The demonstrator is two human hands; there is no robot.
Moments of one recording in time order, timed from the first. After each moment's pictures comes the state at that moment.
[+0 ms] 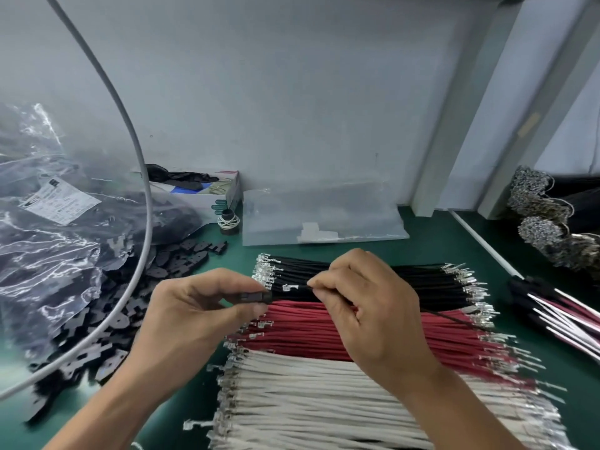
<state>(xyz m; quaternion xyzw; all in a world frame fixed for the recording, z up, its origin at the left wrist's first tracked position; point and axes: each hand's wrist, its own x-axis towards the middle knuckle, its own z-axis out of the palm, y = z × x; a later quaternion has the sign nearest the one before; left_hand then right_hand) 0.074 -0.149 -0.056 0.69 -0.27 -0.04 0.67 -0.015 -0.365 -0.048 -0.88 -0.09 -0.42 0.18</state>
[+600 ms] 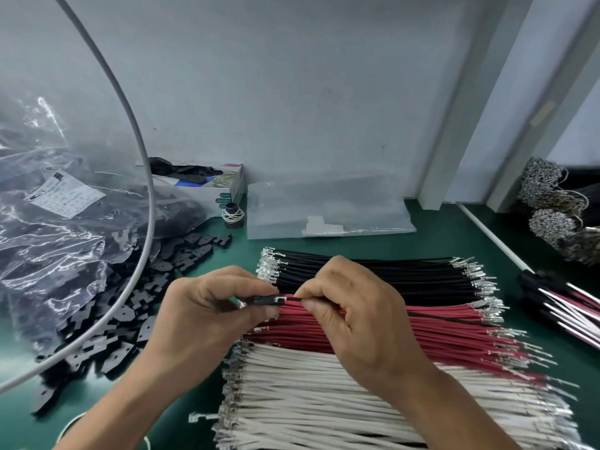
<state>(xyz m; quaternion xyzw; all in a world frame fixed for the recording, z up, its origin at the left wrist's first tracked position) 0.066 -0.157 -0.054 0.69 -0.32 0.01 0.65 -0.020 -0.348 -0.047 -0.91 -0.10 -0.33 0.24</state>
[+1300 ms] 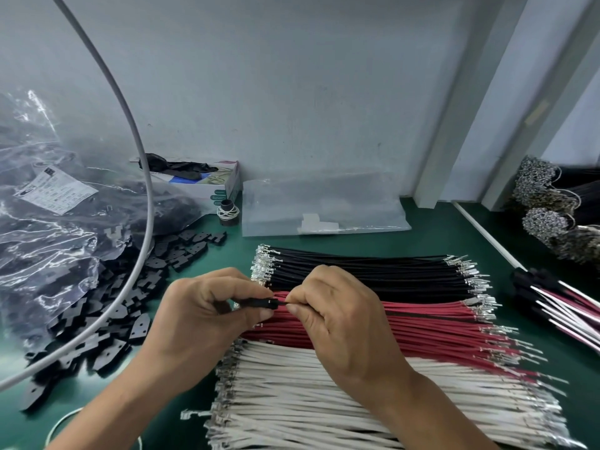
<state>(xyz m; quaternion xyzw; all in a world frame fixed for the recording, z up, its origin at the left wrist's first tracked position) 0.067 -0.156 -0.057 0.75 -0.34 0.06 0.56 -0.013 -0.340 -0.062 -0.90 -0.11 -0.36 0.22</state>
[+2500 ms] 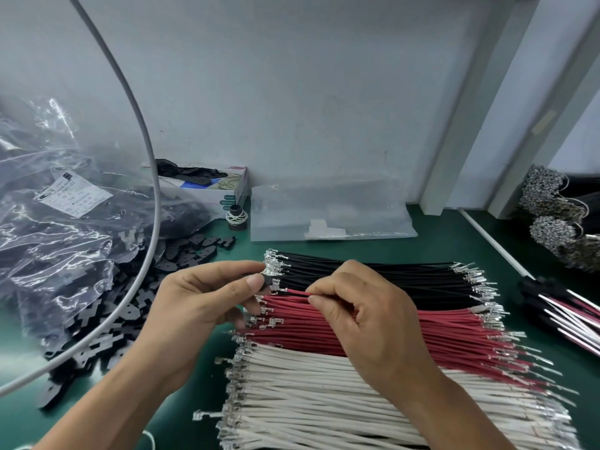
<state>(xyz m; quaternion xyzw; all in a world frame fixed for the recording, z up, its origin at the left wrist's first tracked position) 0.079 -0.145 -0.054 0.62 -0.18 -0.13 0.75 -0.025 -0.349 -0.044 -0.90 -0.04 -0.33 0.28</state>
